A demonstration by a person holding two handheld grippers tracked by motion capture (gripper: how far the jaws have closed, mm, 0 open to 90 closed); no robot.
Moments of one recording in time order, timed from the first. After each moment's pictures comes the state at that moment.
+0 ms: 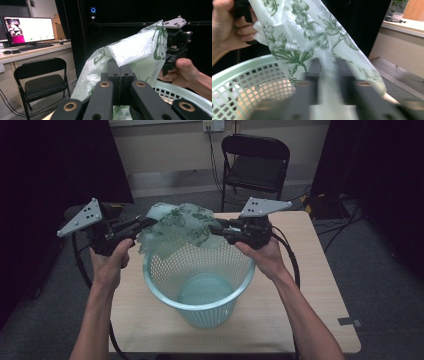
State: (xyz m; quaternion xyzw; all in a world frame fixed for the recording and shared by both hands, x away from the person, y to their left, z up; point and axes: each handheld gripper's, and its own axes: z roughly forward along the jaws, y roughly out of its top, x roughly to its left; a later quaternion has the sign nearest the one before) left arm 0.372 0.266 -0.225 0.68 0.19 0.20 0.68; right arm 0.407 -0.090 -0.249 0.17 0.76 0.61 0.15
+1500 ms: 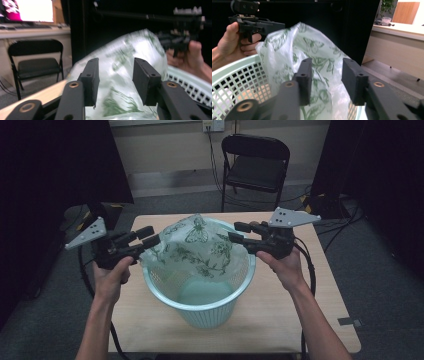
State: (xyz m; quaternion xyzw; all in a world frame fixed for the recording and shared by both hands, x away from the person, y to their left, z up) left arm 0.373 0.288 -0.271 0.67 0.25 0.16 0.68; right arm 0.391 -0.134 -0.262 0.20 0.73 0.63 0.17
